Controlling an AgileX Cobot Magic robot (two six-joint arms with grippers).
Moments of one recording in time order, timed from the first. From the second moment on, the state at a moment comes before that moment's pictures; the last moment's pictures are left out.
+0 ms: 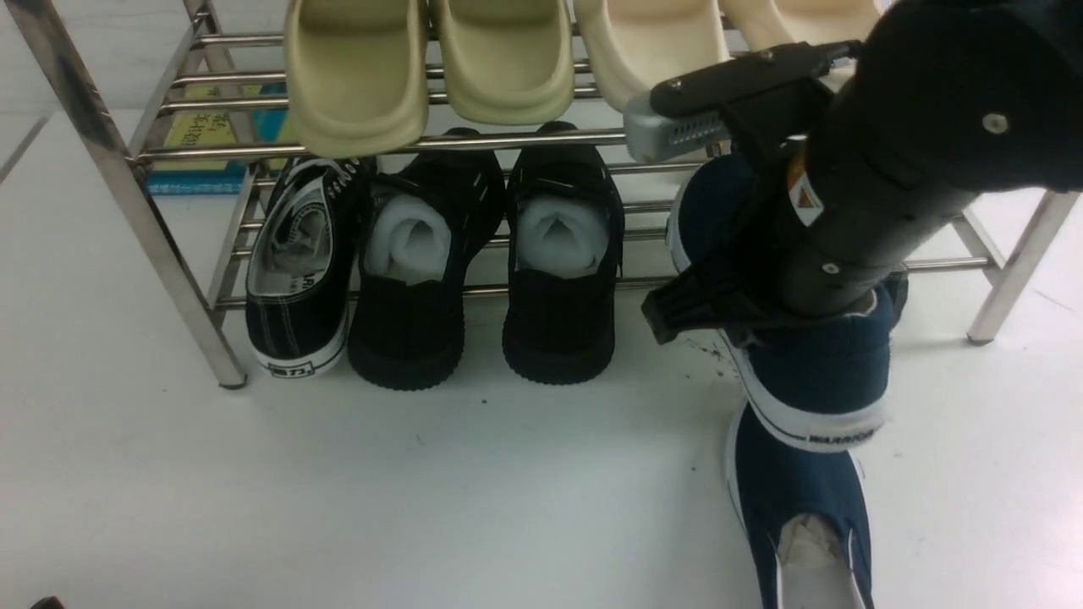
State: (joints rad) right arm 0.82 1.54 -1.48 -0.18 1.18 0.49; left arm -0.02 -0.01 0.01 0.15 0.42 -0.42
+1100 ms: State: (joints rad) right arm 1.52 1.40 -1.13 -0.56 1.10 1.47; left arm -0.02 -0.01 0.01 0.16 0.42 -0.42
